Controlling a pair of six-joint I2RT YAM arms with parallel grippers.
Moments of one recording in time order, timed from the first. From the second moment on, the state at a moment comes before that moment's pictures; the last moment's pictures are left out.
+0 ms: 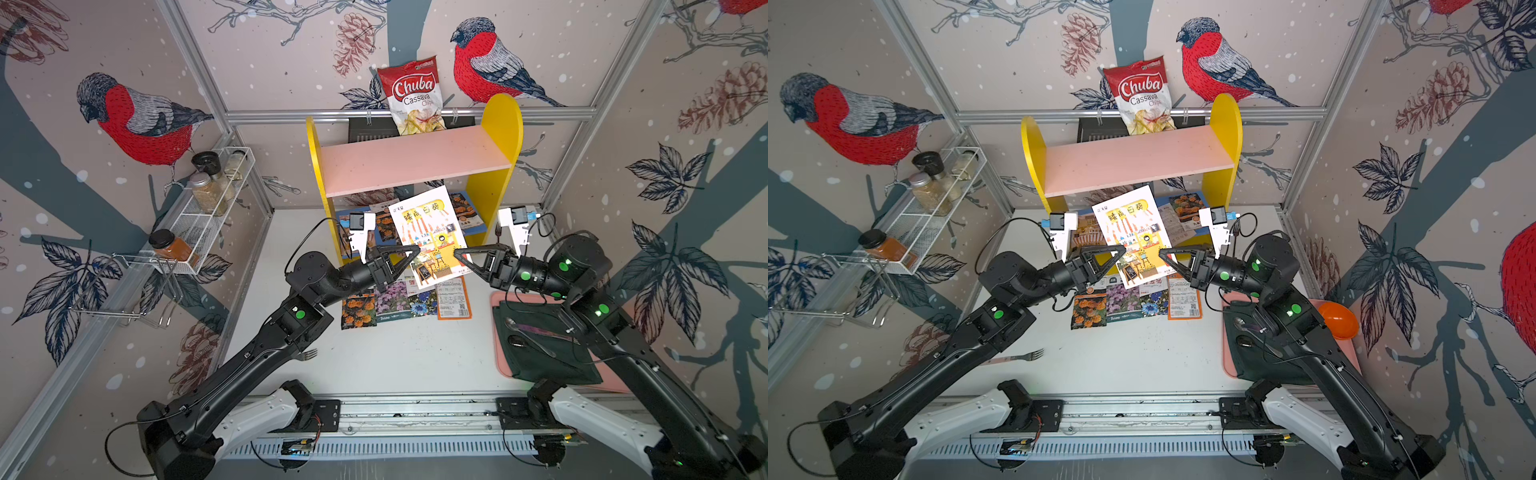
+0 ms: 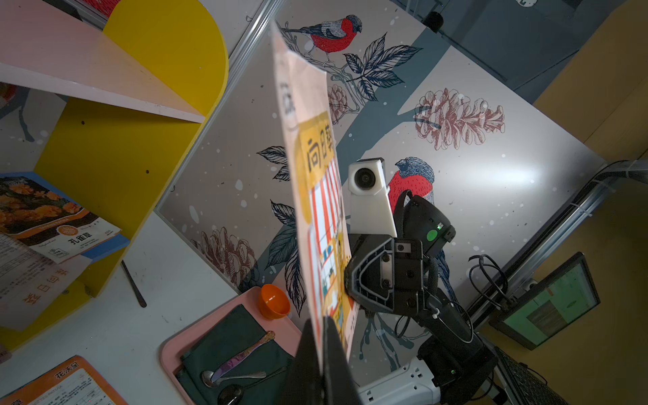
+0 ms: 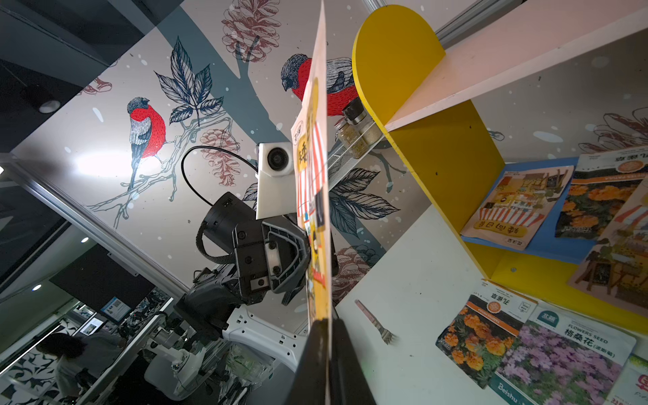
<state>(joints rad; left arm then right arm) -0.72 0.98 0.95 0.27 0.50 -0.77 0.60 0.90 1.09 -0.11 -0.71 0.70</state>
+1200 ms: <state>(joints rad) -0.83 1.48 0.81 0.50 0.50 -0.86 0.59 0.80 1.18 -0.70 -0.08 0.42</state>
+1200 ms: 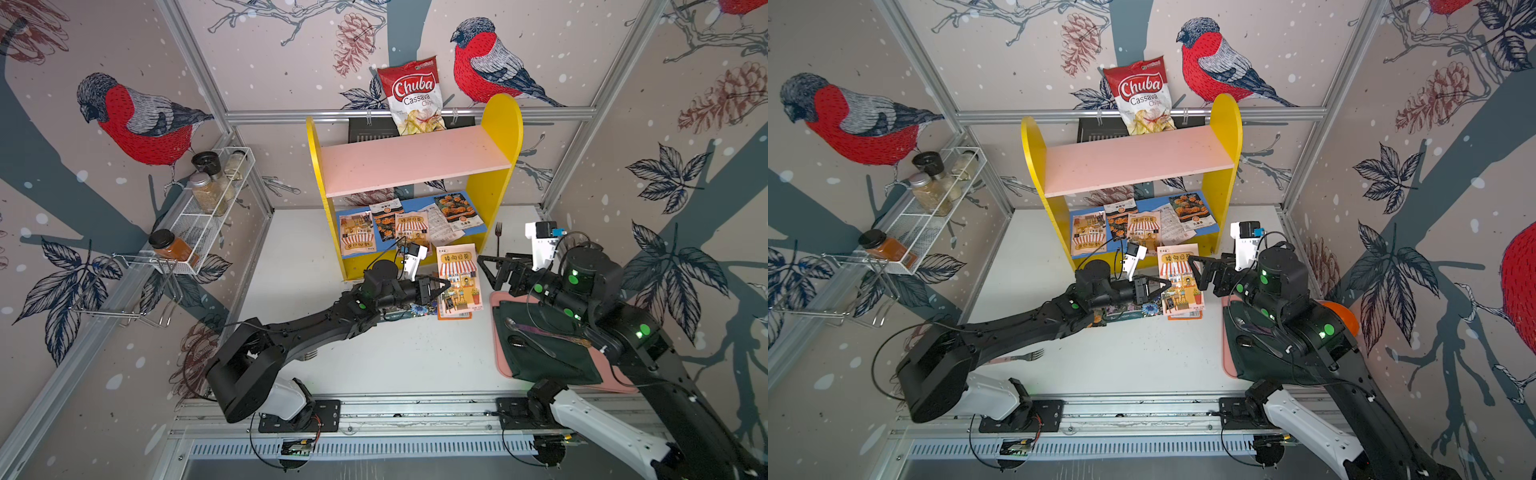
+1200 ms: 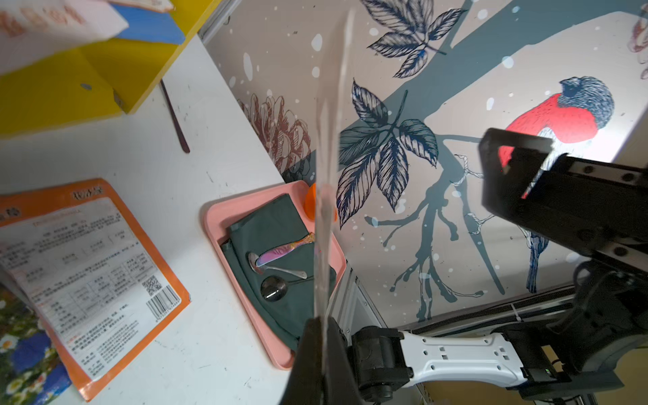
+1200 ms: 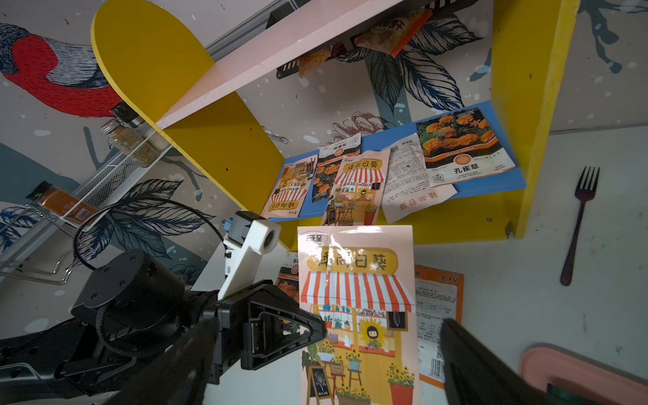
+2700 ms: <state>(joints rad) -0.86 2.11 1.22 0.37 0.42 -0.91 0.59 0.77 1.16 -0.75 -0.05 0.42</state>
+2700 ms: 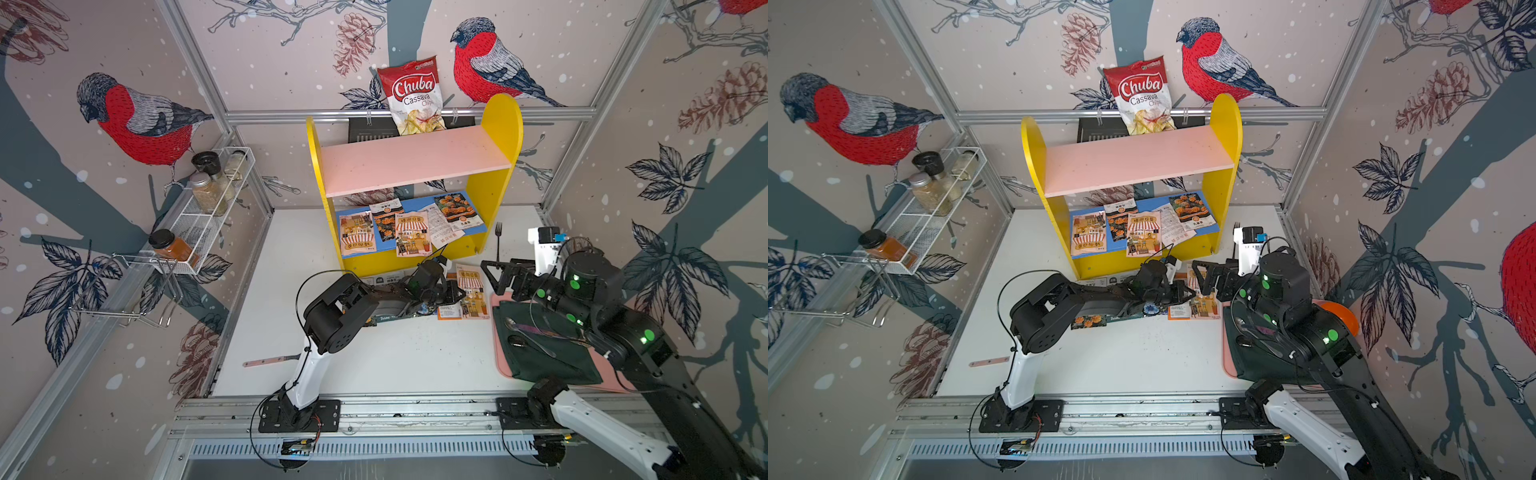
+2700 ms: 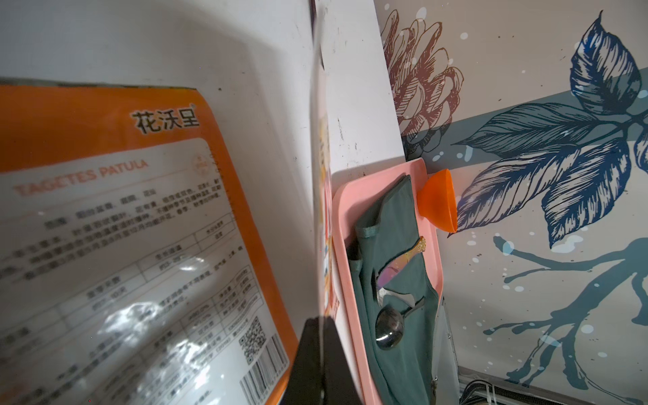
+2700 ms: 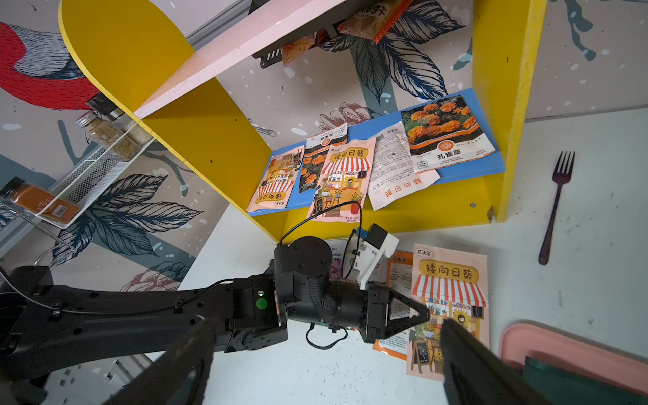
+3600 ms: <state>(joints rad) -0.88 2.19 1.42 0.06 0.35 -0.85 0.59 0.77 1.16 -0.75 -0.05 0.42</state>
